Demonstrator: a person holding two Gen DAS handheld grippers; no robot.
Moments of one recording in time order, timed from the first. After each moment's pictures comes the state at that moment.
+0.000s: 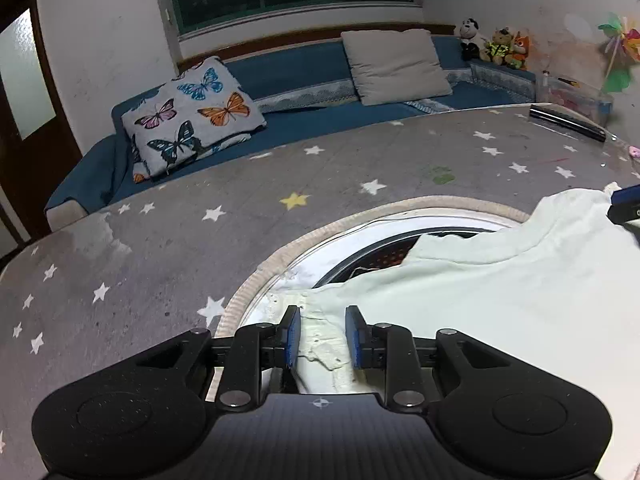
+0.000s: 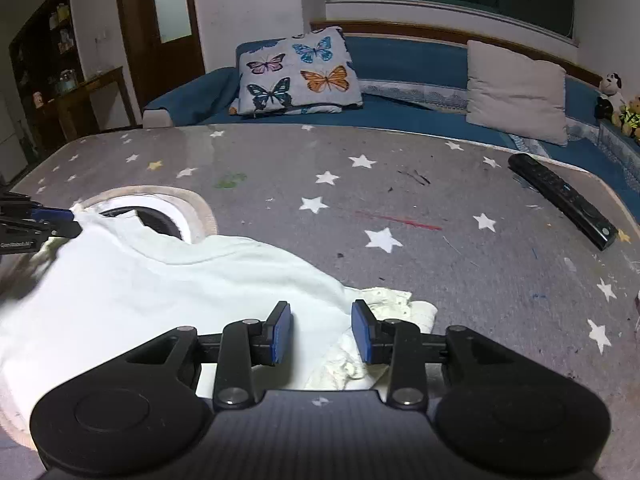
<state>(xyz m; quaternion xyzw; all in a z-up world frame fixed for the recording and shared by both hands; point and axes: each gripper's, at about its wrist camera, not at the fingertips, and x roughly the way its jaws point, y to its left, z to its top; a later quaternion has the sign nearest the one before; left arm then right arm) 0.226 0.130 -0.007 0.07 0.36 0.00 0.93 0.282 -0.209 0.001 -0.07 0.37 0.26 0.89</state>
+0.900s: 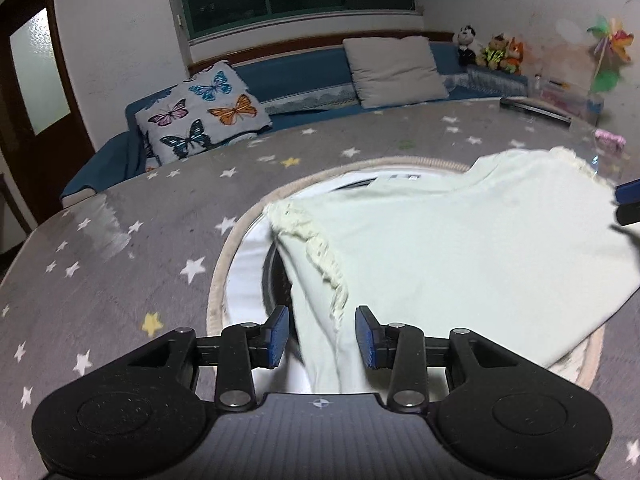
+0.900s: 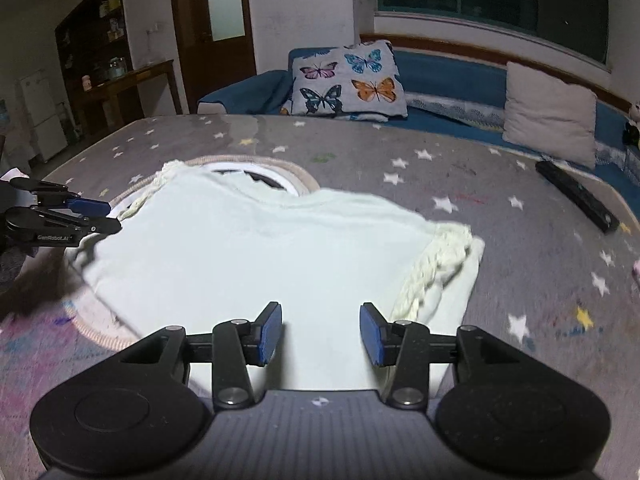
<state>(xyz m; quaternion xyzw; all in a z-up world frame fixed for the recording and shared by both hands) 0.118 0.113 -0.008 0.08 0.35 0.01 0.93 0.169 -0.215 0.019 -0.09 0.35 0.32 0.88</state>
